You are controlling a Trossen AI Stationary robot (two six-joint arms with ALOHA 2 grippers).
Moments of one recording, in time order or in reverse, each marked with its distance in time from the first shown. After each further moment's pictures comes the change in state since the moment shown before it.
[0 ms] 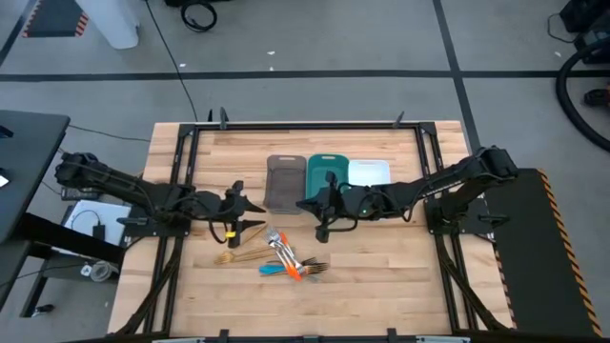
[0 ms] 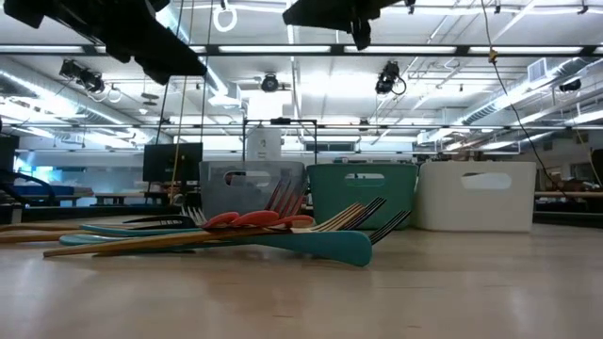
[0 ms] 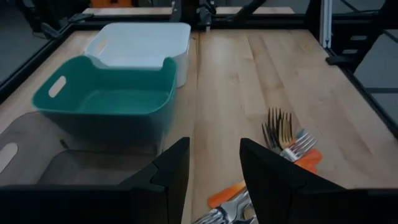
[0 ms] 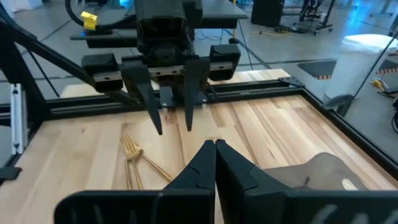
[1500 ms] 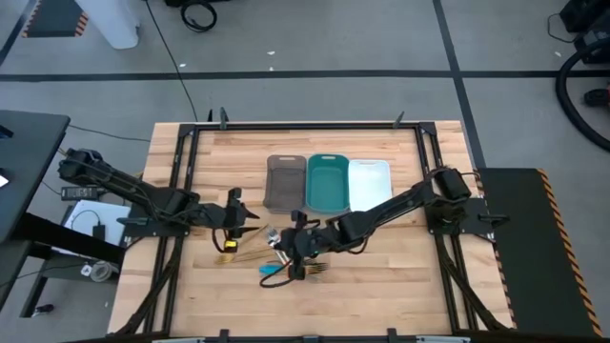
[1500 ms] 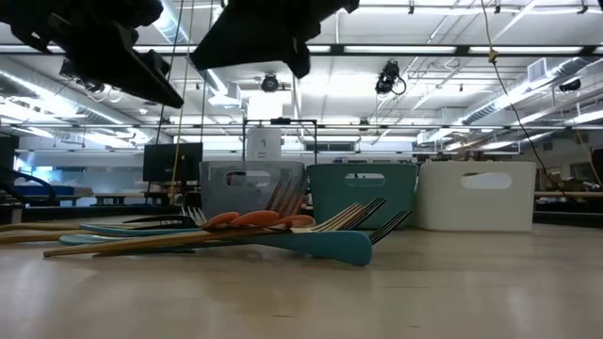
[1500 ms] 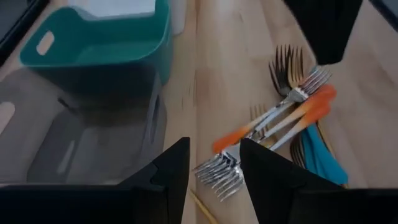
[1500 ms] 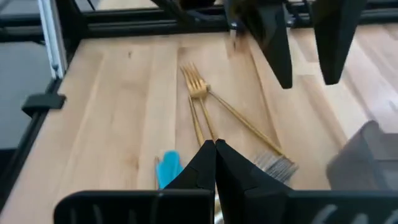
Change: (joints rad) left arm -0.074 0.028 0.000 -0.186 -0.065 -0.008; right arm 0.098 0.449 0.435 -0.314 -0.117 0.150
